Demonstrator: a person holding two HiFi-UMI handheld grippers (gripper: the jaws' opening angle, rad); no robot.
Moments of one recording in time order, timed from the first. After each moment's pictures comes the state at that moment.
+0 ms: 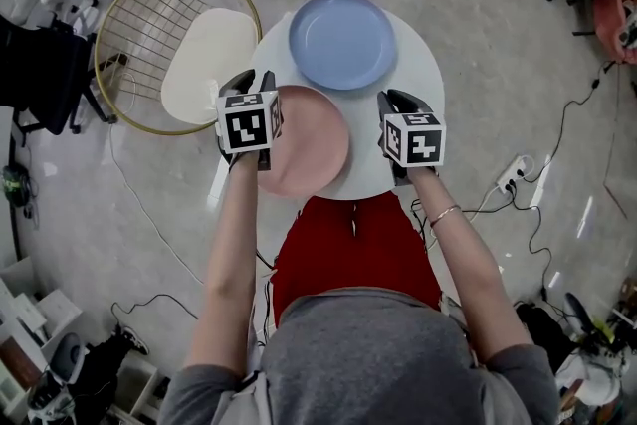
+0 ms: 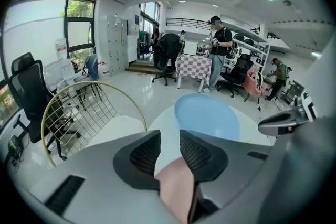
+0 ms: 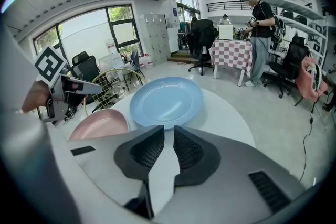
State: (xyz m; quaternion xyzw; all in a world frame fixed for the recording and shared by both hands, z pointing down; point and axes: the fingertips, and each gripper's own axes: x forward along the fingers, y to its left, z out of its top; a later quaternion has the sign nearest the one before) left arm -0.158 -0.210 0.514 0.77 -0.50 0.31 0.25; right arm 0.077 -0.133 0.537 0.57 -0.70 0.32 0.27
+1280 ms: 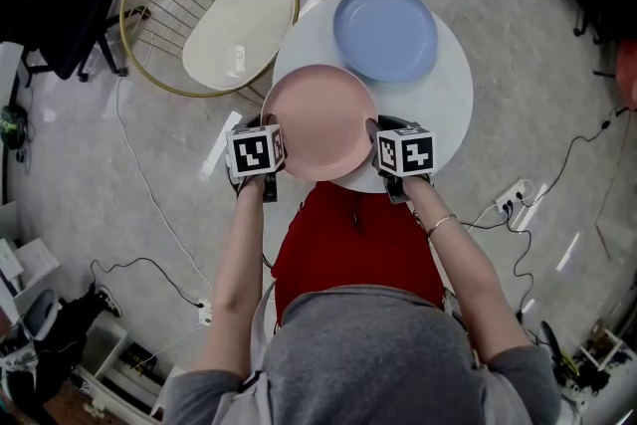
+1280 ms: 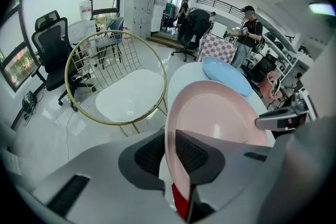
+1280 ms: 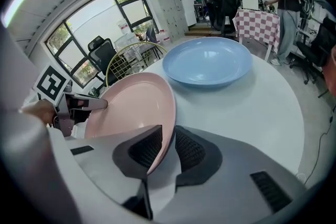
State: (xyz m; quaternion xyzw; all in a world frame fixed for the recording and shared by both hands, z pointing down) left arm -0.247 -0.083 0.606 0.66 -0.53 0.35 0.41; right arm -0.015 -0.073 0.605 0.44 -0.72 0.41 0.34
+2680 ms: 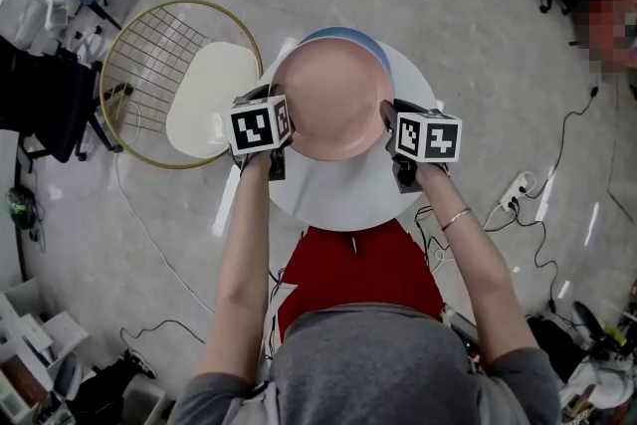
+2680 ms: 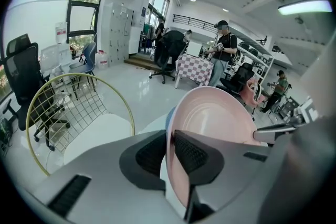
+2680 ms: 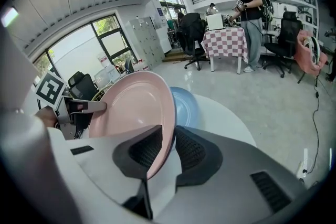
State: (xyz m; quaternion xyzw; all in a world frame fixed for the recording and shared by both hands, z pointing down) left arm -0.125 -0.252 0.505 0.76 -0.49 0.29 0.32; right arm 0.100 -0.178 0.513 0.58 -0.68 0.39 0.21
